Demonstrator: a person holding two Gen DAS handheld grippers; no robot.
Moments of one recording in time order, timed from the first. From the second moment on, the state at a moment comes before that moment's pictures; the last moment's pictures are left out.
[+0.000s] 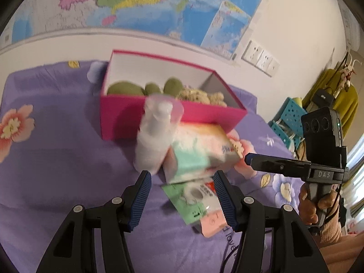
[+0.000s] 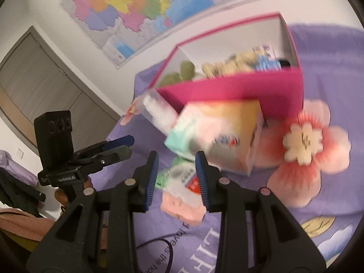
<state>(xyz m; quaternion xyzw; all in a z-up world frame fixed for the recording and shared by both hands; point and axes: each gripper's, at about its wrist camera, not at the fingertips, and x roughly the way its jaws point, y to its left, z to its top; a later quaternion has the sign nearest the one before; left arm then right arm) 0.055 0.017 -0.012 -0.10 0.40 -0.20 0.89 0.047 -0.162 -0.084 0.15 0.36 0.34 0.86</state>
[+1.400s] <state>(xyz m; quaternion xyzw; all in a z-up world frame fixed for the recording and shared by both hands) 0.067 -0.017 -0.066 -0.11 0.48 -0.24 0.84 0.062 -0.154 -0.147 0.18 0.42 0.32 0.83</state>
